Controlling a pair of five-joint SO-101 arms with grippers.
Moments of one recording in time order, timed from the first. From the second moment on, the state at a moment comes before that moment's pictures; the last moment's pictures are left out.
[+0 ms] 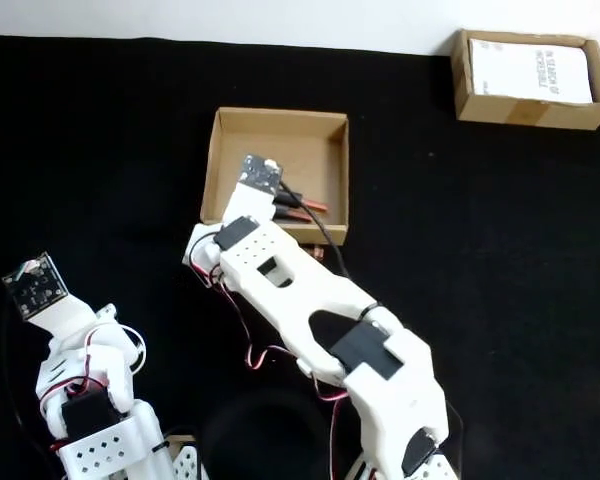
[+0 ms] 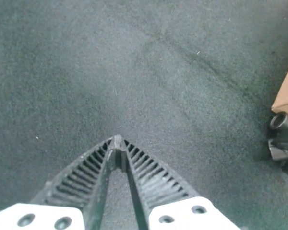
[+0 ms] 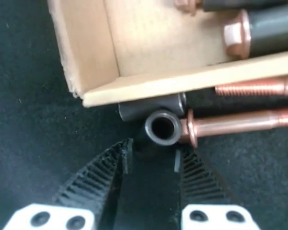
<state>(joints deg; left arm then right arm) -29.9 -103.6 96.2 58.0 10.9 -49.5 24.5 0.8 48.2 -55.9</state>
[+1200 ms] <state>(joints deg) -18.4 -100.6 77.3 66.4 14.7 -39.9 5.9 -36.9 100.4 -13.3</state>
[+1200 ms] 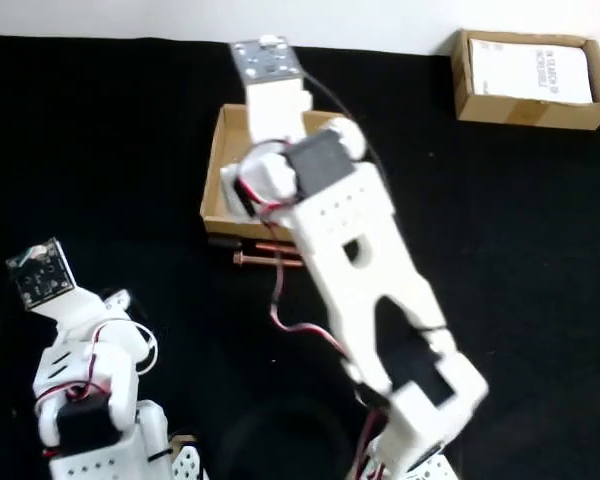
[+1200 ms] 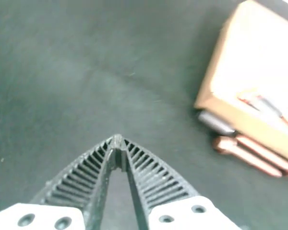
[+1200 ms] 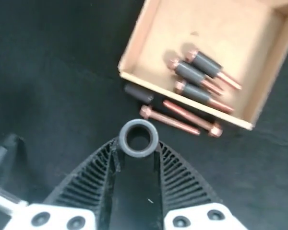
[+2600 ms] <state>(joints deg) 16.3 29.3 -20.9 98.0 39.9 2.1 -76.0 64.3 66.9 -8.8</state>
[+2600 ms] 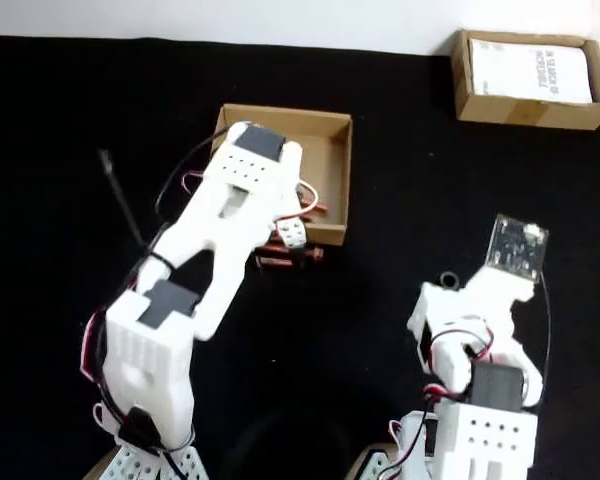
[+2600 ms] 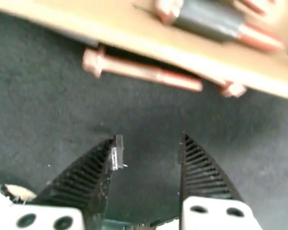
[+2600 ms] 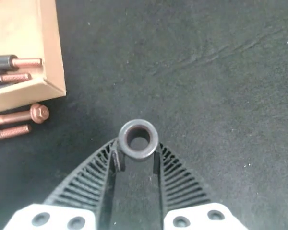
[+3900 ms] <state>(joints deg) 11.1 45.3 -35.5 98.5 39.8 2.1 -78.7 64.6 66.9 -8.8</state>
